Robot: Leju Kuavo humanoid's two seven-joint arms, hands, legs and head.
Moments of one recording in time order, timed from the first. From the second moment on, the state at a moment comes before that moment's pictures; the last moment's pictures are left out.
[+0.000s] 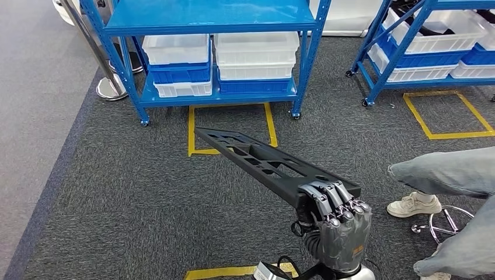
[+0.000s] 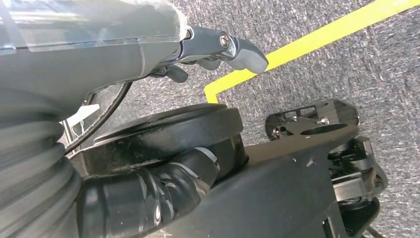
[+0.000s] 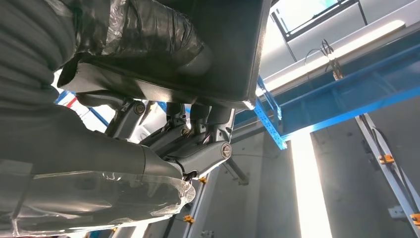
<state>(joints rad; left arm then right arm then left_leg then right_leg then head) -0.06 -0.24 0.23 -0.18 -0.48 0.14 -0.02 0.22 0.31 0.21 -1.97 1.29 -0.69 -0.69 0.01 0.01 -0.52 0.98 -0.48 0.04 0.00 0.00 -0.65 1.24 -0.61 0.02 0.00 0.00</state>
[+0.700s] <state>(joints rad) -0.06 -0.24 0.23 -0.18 -0.49 0.14 -0.02 0.23 0.31 0.21 -1.97 1.26 -0.69 -0.69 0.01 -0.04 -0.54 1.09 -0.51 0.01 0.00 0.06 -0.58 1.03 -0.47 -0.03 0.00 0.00</state>
